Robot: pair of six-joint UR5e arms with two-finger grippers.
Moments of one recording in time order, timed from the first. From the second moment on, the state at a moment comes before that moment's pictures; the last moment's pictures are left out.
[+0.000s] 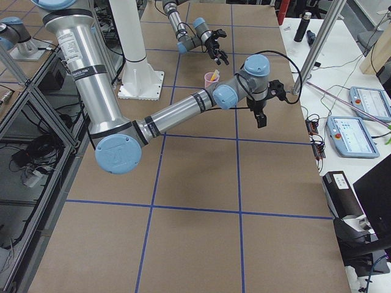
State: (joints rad) left arm -0.51 -2.12 -1.43 -2.95 -1.50 -0.93; right arm 1.30 -1.24 1.73 -1.43 2.32 0.36
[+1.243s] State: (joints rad) left arm -1.17 -1.74 -1.66 -2.05 -2.31 -0.30; right arm 1.54 -1.53 1.56 -1.43 2.32 -0.05
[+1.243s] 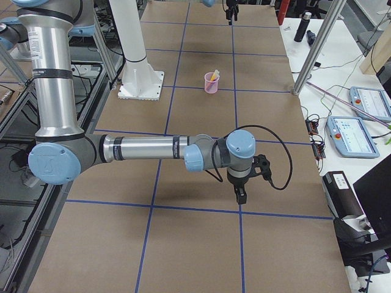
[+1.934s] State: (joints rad) left arm -1.51 -1.70 -1.61 -1.57 -2.41 0.27; right arm 1.60 -1.57 1.52 -1.56 2.26 -0.12
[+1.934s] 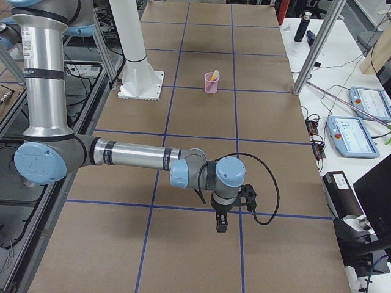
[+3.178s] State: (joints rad) left arm -1.65 -1.56 -1.62 -1.58 -2.16 0.22; right arm 1.60 -1.57 1.52 -1.56 2.26 -0.11
